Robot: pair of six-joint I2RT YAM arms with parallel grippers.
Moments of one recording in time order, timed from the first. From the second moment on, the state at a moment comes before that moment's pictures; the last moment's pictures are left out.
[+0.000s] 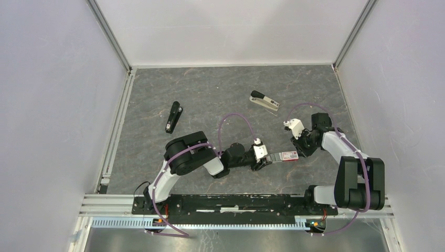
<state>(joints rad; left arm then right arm) -1.09 2.17 0.80 1.20 0.27 0.12 -0.08 1.33 0.64 -0.59 -0.31 -0.82</state>
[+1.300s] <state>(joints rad) -1.10 2.17 0.82 1.18 0.23 0.12 -0.02 1.36 0.66 -0.56 -0.31 -0.79</state>
